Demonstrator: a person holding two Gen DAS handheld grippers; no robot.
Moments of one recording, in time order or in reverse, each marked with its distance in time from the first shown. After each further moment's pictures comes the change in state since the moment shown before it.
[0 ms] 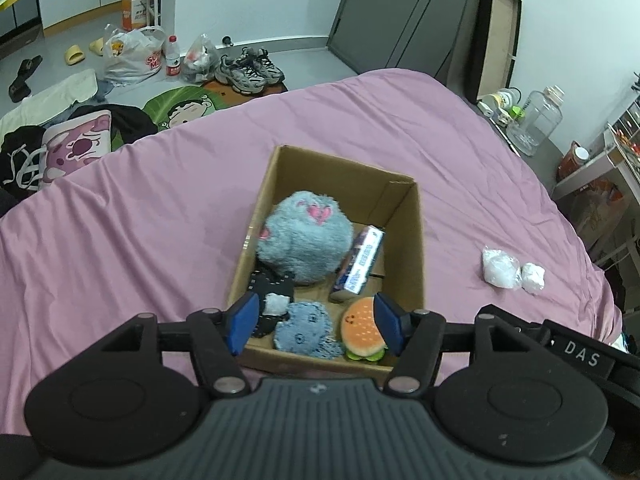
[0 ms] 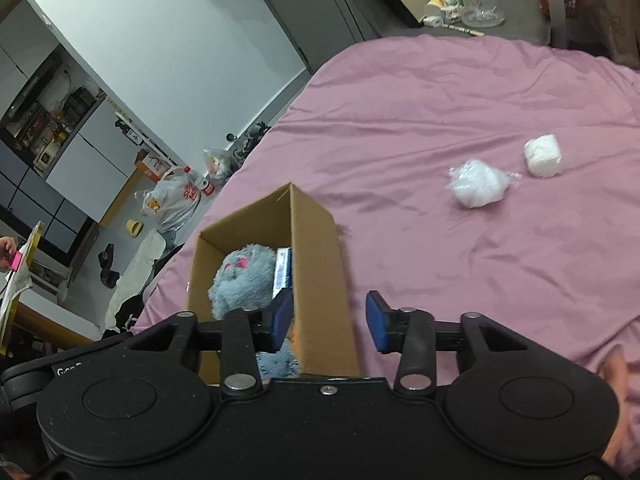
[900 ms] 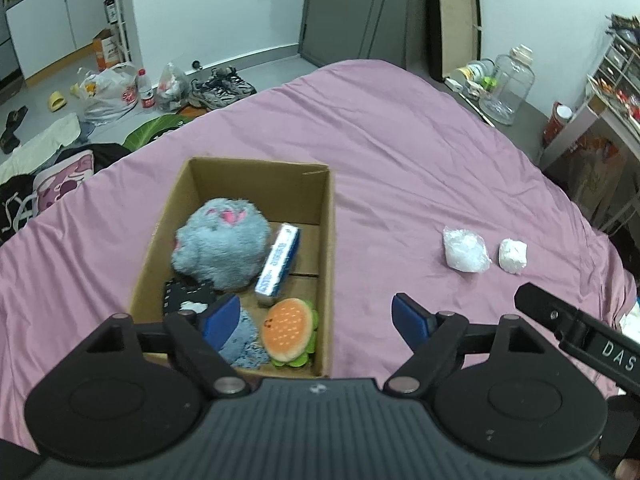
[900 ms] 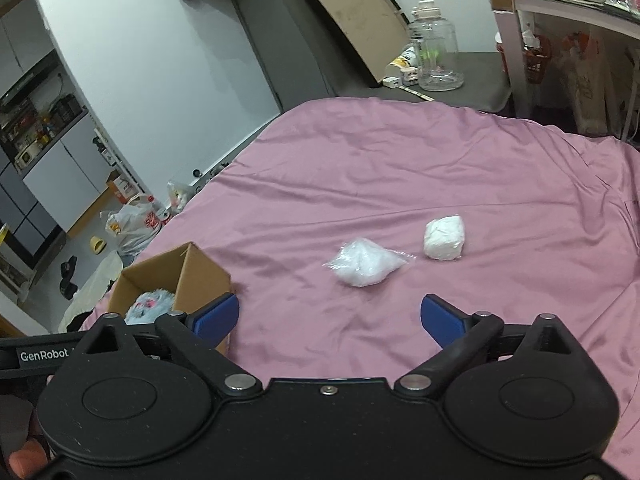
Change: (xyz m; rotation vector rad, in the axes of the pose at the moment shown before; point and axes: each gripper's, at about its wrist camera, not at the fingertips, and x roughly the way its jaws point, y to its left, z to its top) left arm 0.017 -0.099 -0.017 0.142 -0.032 0.056; right arm -0.021 -0.091 0.033 -0.101 -0.145 -0.091
